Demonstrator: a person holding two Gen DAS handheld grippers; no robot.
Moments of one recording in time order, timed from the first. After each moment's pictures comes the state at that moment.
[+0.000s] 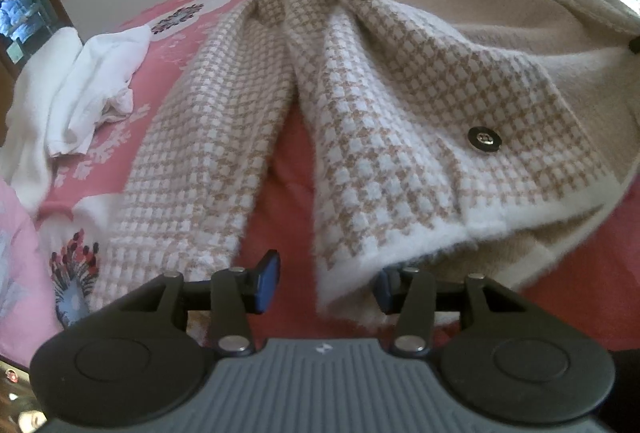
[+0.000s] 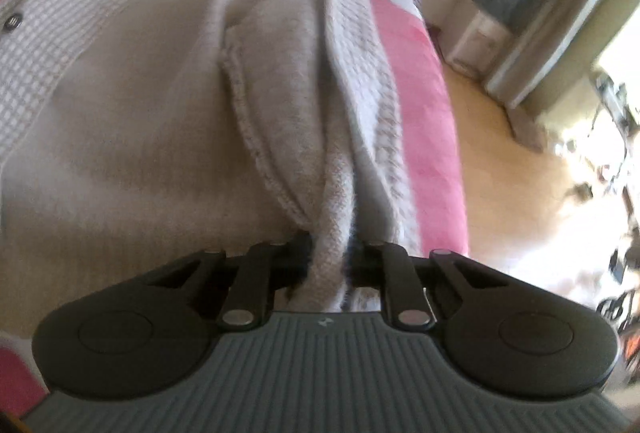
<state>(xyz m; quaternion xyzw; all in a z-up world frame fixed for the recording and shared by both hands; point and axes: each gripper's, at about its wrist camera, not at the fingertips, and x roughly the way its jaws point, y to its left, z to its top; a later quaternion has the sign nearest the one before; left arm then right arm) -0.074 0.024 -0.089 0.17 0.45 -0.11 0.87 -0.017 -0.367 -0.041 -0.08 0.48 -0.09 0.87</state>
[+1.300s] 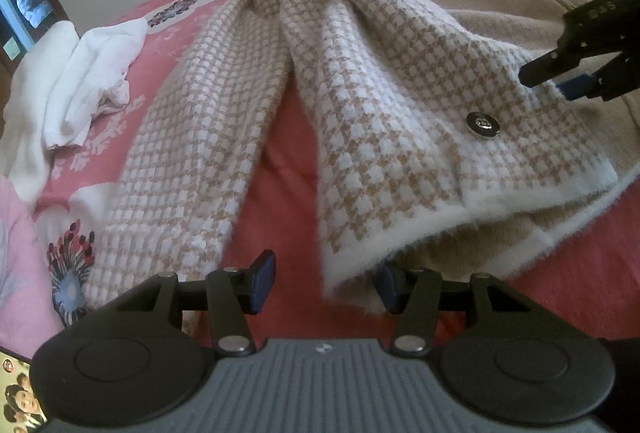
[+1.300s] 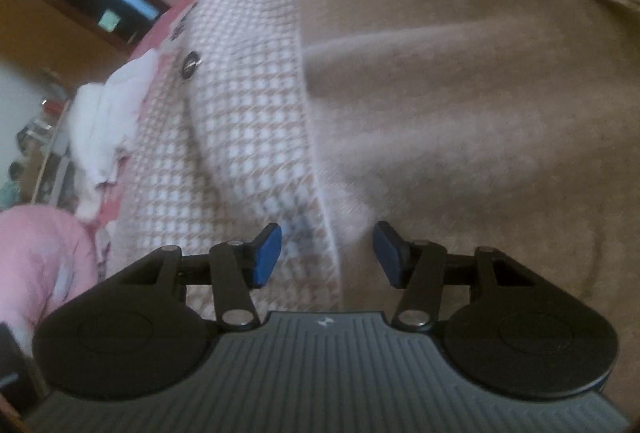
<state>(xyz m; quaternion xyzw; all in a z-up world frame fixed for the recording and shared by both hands) -0.075 0.030 -0.093 0.17 0.46 -0.12 0.86 -0.010 -0.272 -0.103 0.30 0.49 0.12 0.81</state>
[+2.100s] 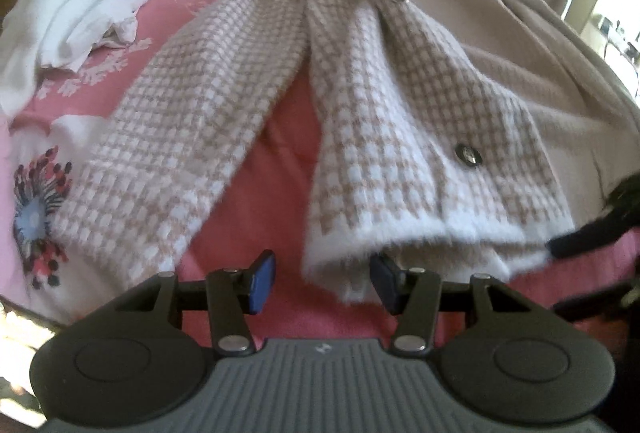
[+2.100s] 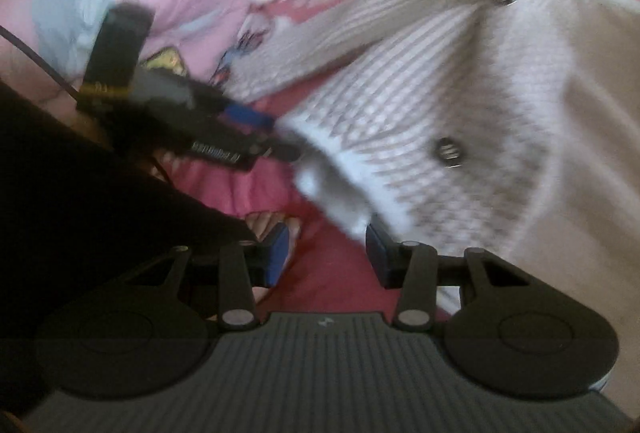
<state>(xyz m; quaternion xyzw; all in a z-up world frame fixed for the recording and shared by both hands) -0.072 0.057 -0.086 0.02 0.49 -0.12 0.86 -0.096 -0.153 -0.050 -0.04 0.48 0.40 0.78</state>
